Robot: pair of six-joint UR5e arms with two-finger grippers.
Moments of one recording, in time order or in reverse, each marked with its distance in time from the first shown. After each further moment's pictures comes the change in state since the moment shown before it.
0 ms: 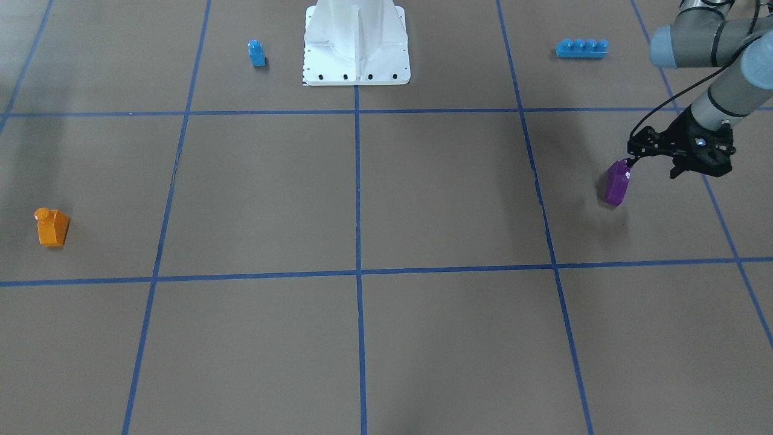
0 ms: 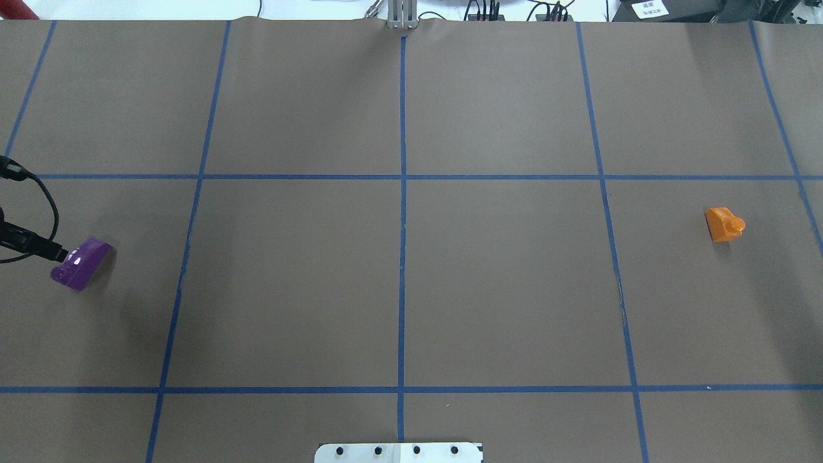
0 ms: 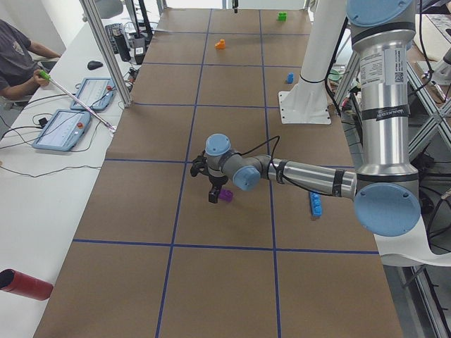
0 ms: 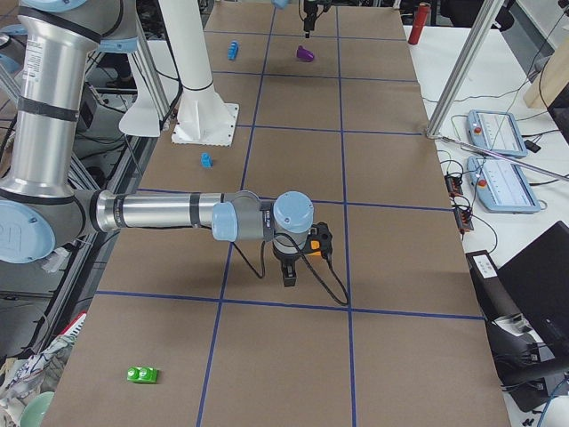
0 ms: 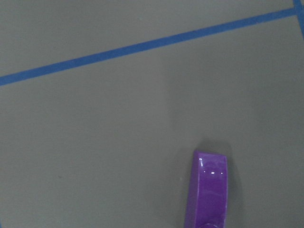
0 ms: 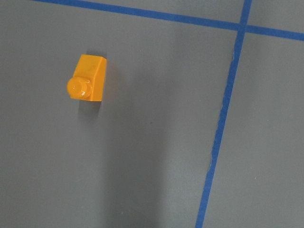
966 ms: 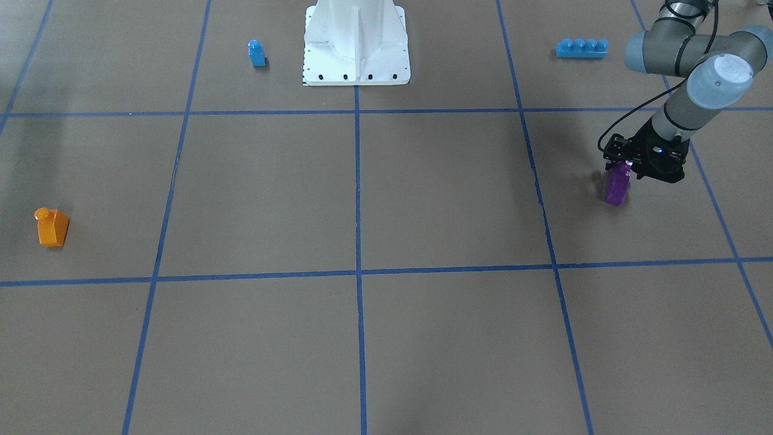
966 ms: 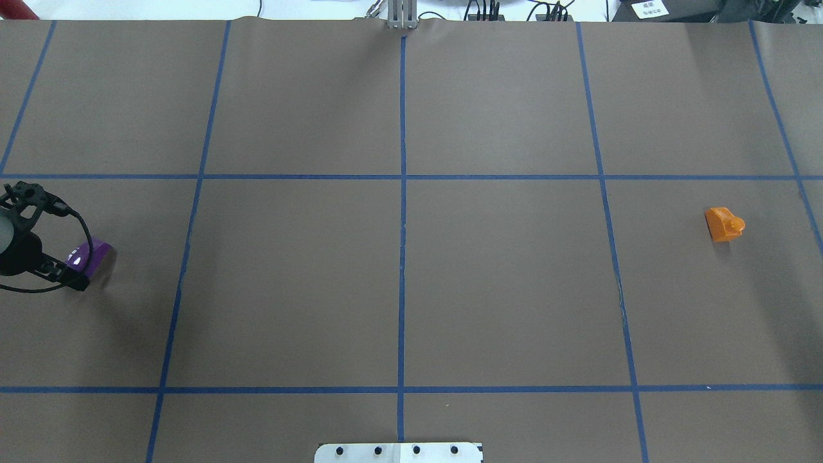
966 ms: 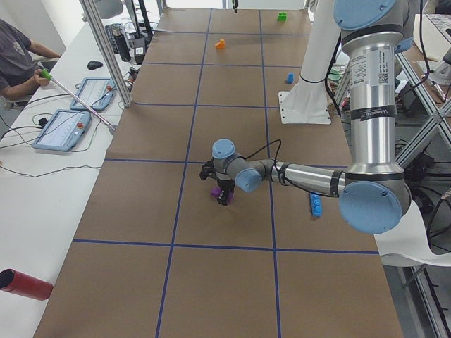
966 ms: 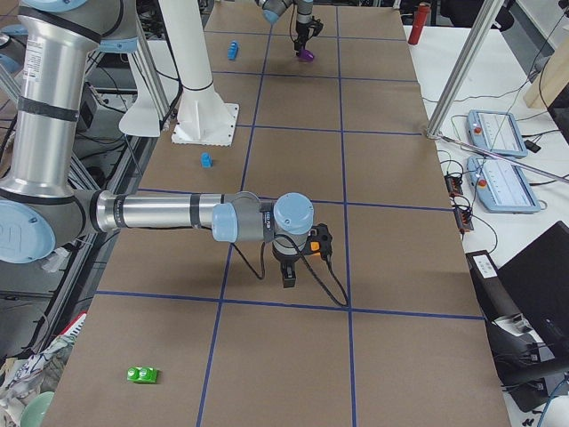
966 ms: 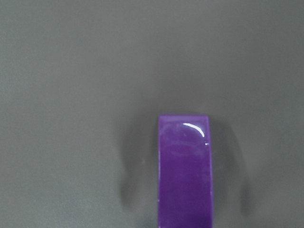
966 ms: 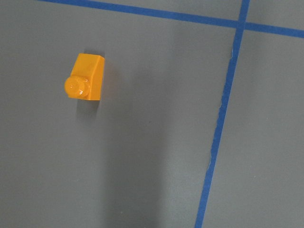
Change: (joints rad) left arm 0.104 -0.012 0.050 -0.003 0.035 -0.007; right arm 0.000 0.000 -0.005 -0.002 0.000 0.003
